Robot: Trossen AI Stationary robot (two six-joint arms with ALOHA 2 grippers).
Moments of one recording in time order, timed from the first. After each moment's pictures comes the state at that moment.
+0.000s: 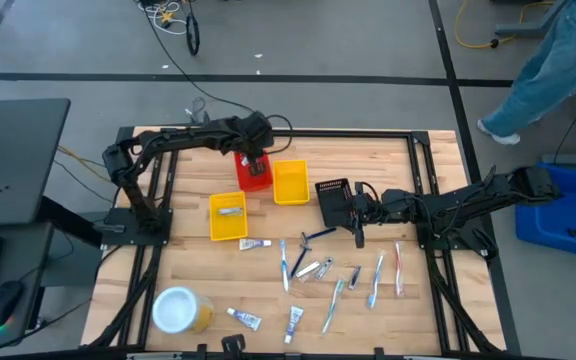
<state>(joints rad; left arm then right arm) 0.54 1.74 1.26 -0.56 -0.18 0.32 0.05 1.14 0.31 0.58 0.08 0.12</state>
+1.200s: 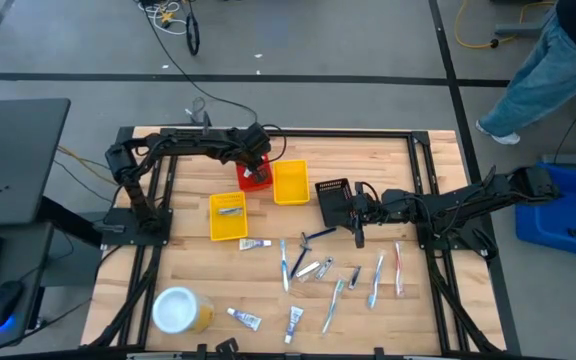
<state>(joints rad) 0.54 1.77 1.11 -0.40 -0.16 0.09 0.05 1.14 0.31 0.59 0.08 0.12</state>
